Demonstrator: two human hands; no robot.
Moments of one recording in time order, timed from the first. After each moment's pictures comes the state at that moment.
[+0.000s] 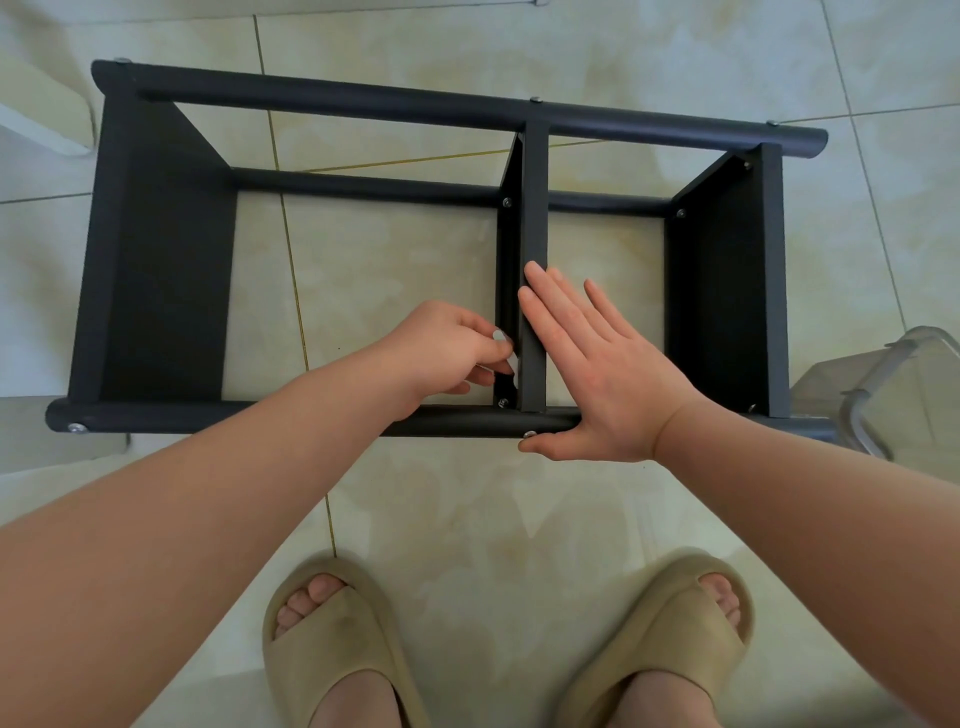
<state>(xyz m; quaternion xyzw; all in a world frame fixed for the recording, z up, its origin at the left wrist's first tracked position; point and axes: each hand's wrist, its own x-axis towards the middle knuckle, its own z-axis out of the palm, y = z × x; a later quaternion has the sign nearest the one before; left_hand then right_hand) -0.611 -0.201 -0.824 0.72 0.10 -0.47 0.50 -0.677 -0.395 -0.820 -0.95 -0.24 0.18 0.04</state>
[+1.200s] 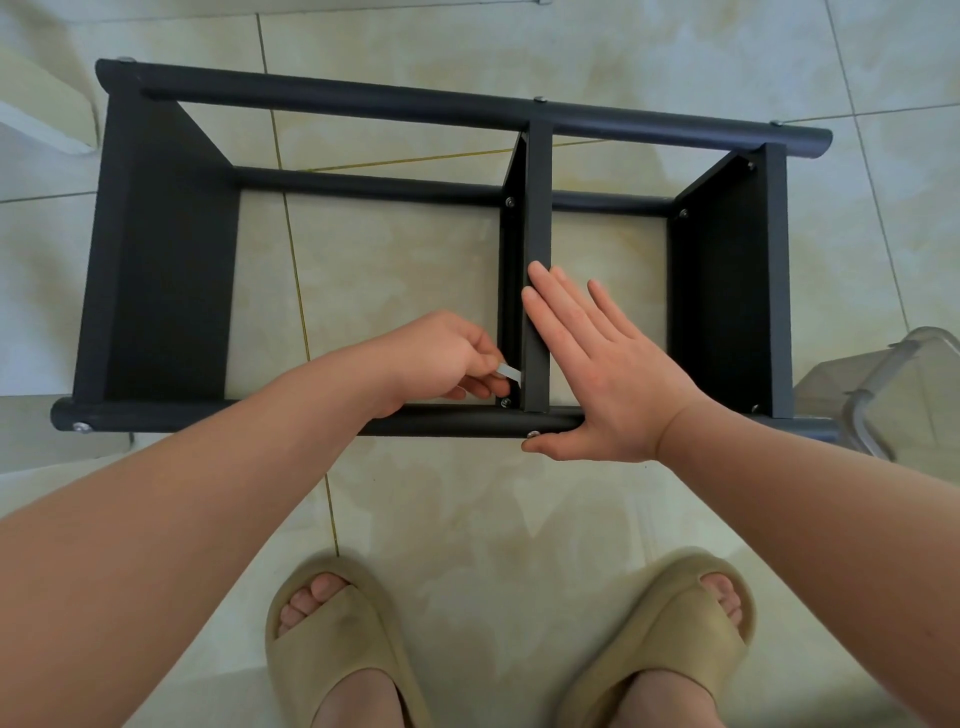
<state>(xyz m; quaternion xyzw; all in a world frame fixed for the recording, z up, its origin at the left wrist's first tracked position) -0.607 -0.190 -0.818 0.72 0.01 -0.54 0.45 -0.678 -0.395 -0.822 -0.95 -0.24 0.16 0.04</state>
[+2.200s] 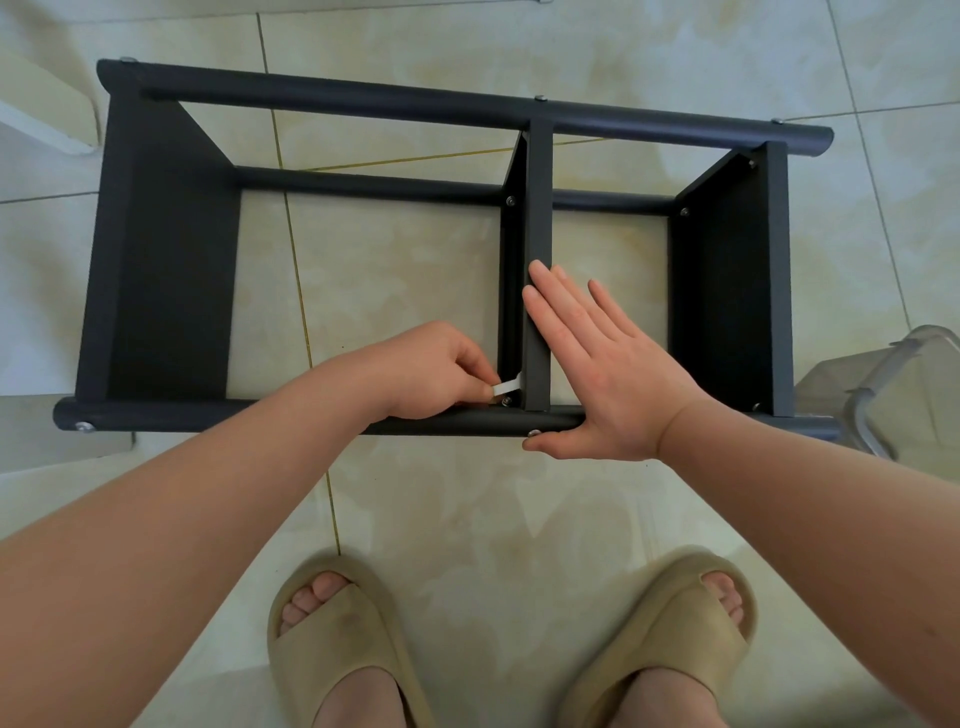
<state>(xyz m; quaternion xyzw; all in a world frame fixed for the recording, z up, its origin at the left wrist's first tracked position) -0.610 -0.181 -0.820 0.78 -0.09 -0.52 0.34 -0.678 -0.396 -0.823 -0.96 -0.24 0.16 0.05</state>
